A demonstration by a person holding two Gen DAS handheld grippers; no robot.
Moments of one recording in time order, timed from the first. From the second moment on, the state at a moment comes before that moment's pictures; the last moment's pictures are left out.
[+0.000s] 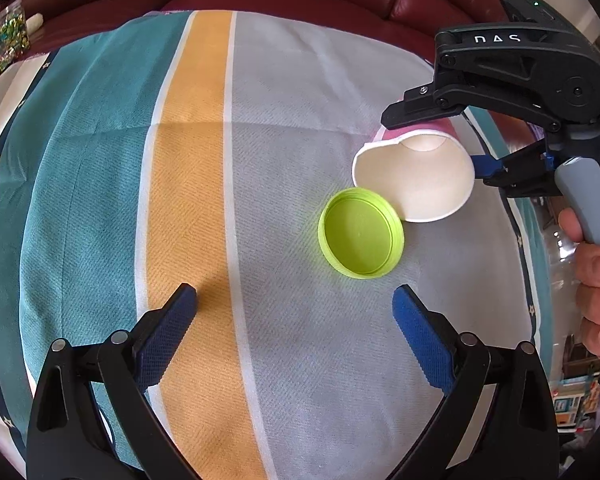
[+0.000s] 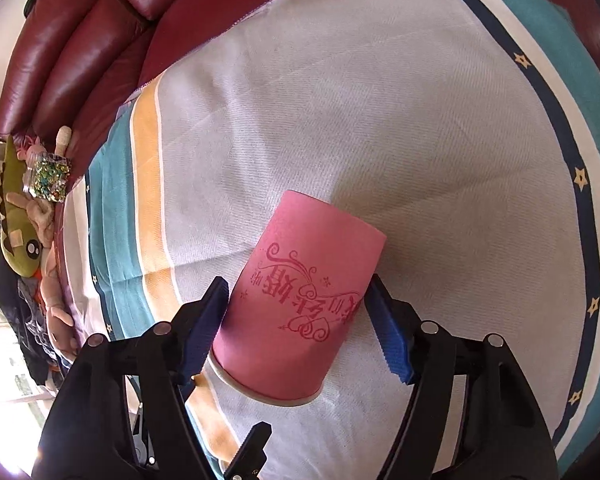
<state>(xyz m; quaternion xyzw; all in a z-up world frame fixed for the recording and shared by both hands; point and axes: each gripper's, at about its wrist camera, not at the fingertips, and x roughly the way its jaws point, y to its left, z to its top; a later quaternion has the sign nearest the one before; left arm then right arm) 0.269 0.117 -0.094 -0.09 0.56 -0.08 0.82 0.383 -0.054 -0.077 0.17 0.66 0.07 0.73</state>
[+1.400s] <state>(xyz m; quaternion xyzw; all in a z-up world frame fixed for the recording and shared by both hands) 0.258 -0.020 -0.035 0.02 0.51 -0.12 0.85 0.277 -0.262 -0.031 0.19 0.58 0.08 0.78</state>
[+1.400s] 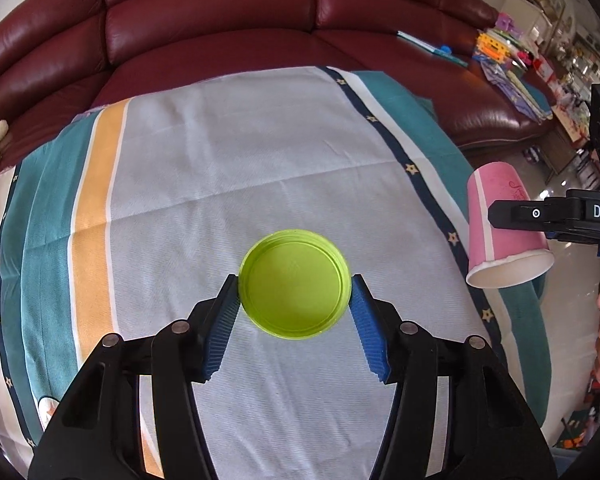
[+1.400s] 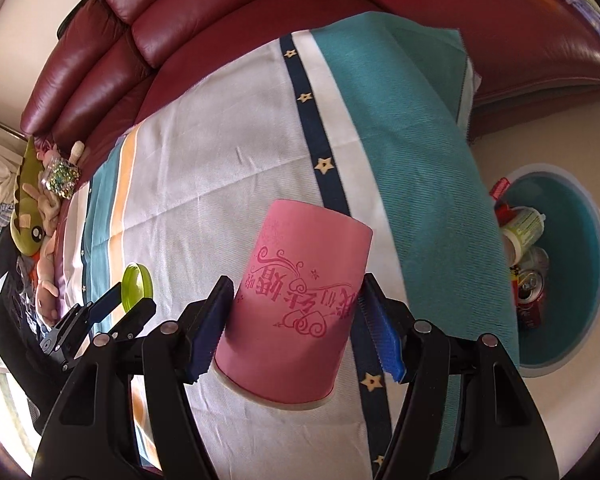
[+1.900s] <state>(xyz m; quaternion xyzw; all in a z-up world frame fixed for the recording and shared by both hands) 0.237 -0.174 -0.019 0.07 0.51 -0.23 0.82 0.197 -0.438 -0.024 0.28 0.53 -0.01 0.80</state>
